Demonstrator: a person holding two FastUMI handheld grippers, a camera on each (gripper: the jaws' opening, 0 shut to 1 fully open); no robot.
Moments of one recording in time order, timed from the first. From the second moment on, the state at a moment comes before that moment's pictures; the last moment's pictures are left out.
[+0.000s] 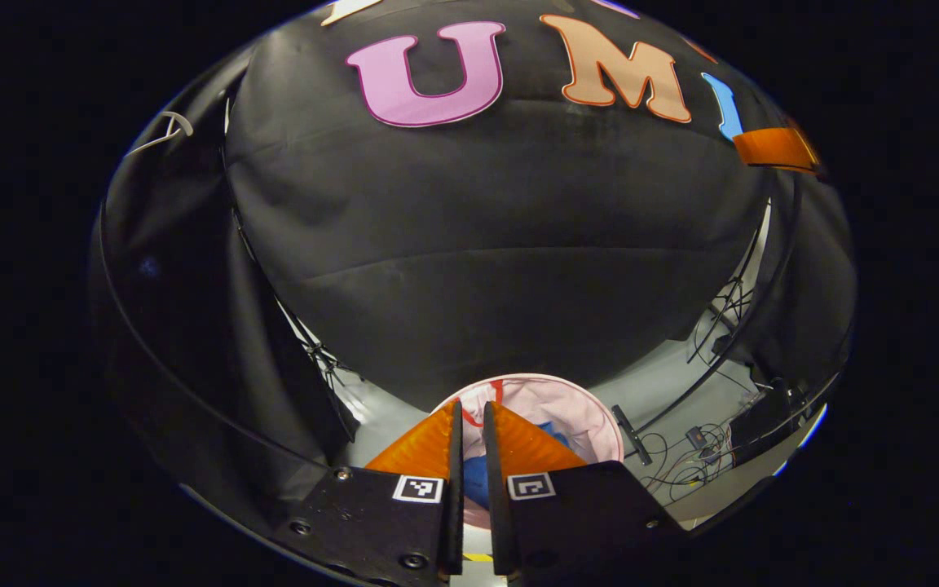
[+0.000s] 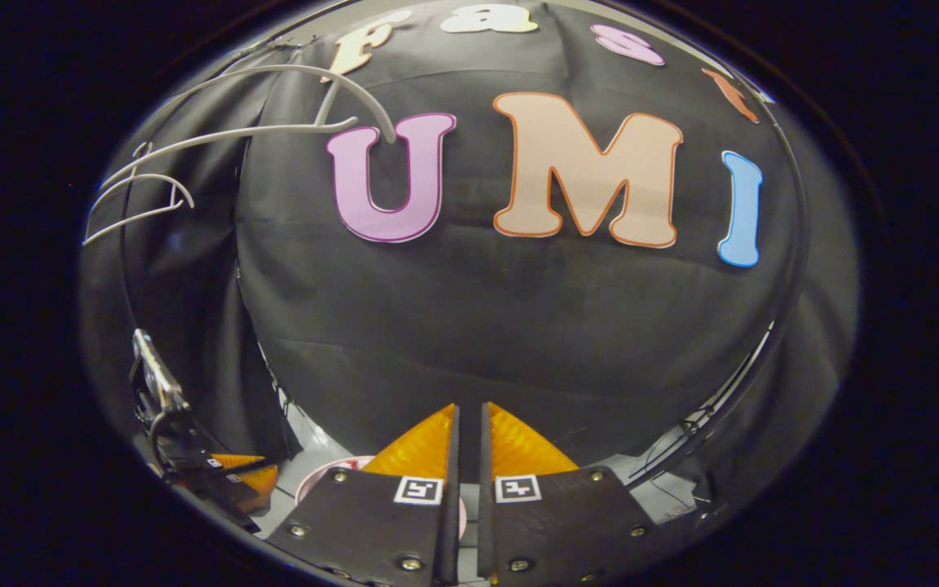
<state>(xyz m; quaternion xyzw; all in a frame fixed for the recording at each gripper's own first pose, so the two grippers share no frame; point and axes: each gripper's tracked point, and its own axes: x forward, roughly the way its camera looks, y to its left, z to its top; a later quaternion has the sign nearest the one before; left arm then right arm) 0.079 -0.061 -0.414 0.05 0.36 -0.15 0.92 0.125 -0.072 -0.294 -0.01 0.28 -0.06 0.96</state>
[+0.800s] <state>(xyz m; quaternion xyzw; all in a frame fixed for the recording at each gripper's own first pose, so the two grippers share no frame) 0.095 -0.042 -0.278 -0.02 0.26 -0.09 0.96 0.108 -0.029 -0.285 -0.01 0.27 -0.02 0.96</state>
